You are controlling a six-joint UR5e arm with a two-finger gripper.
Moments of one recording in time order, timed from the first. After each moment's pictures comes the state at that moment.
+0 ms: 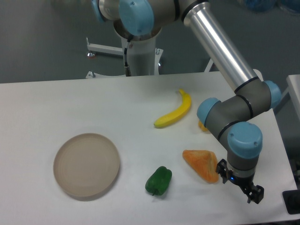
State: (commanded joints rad) arm 2.33 -2.52 -0.77 -1.17 1.64 1.33
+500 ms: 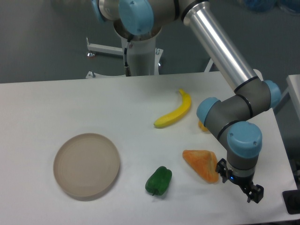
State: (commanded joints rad) arm 2.33 -2.49 -0.81 -1.17 1.64 1.32
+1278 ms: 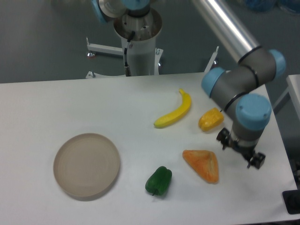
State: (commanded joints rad) arm 2.45 -2.24 -1.07 -1.39 1.67 1.41
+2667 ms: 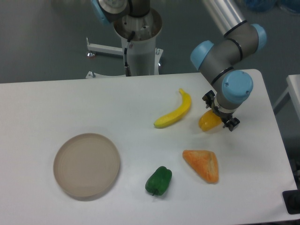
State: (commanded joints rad) arm 2.45 -2.09 -1.46 -1.31 1.73 1.53
